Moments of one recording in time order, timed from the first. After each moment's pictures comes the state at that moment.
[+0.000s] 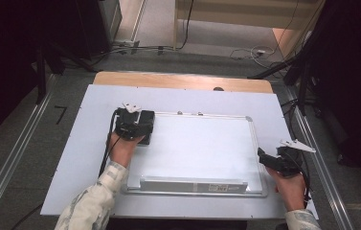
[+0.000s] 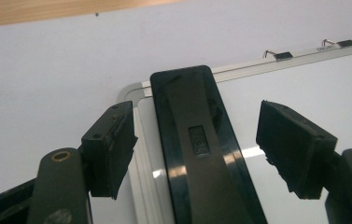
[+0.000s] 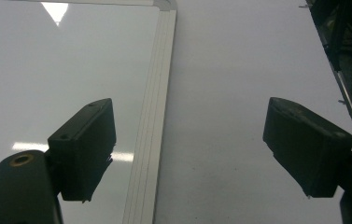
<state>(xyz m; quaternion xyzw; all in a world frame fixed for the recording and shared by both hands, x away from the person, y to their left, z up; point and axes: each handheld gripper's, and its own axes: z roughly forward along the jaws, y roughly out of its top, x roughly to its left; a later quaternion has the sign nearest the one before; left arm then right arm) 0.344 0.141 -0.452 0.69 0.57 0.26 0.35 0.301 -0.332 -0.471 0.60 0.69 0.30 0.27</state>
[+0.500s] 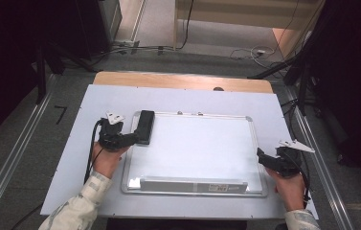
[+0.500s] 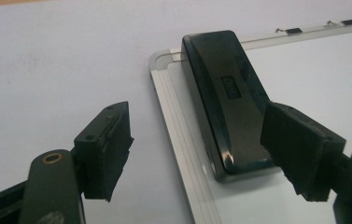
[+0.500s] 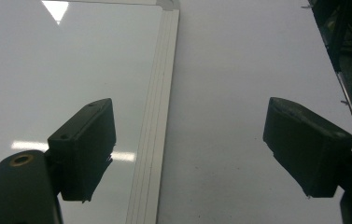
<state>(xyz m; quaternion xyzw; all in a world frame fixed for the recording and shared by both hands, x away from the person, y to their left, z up) 0.306 0.178 -0.458 0.69 0.58 0.25 0.36 0.301 -0.330 -0.471 0.60 0.69 0.30 0.27</state>
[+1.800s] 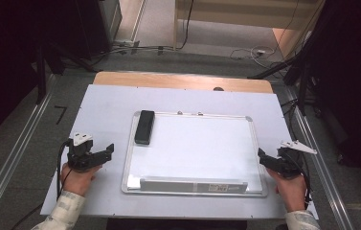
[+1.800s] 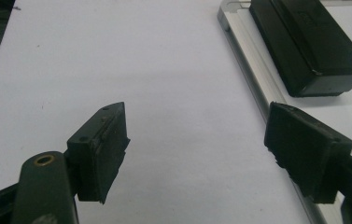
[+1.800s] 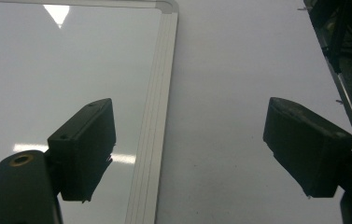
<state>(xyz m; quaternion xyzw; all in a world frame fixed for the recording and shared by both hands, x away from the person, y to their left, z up) 0.253 0.242 -0.481 0.66 0.62 0.25 0.35 0.297 -0.332 -0.469 0.60 0.69 0.31 0.27</state>
